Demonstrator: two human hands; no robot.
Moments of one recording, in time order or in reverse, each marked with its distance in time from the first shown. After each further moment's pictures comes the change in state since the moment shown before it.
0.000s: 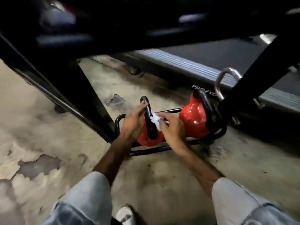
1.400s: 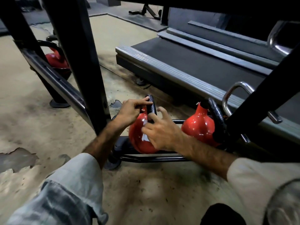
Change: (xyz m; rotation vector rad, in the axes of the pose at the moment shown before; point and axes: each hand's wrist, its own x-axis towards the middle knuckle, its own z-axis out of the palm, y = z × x) left_hand 0.032 -0.067 0.025 -0.435 0.026 -0.026; right_hand 0.020 0.027 0.020 -1.028 -0.192 -1.389
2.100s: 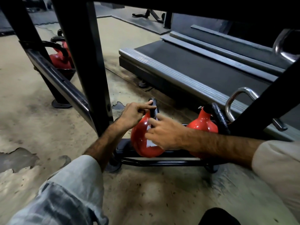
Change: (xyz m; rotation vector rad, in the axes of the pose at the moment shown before) left_hand -0.002 0.002 -0.008 0.210 -0.028 0.090; right_hand 0.021 0.017 -0.023 -0.066 -0.353 -0.277
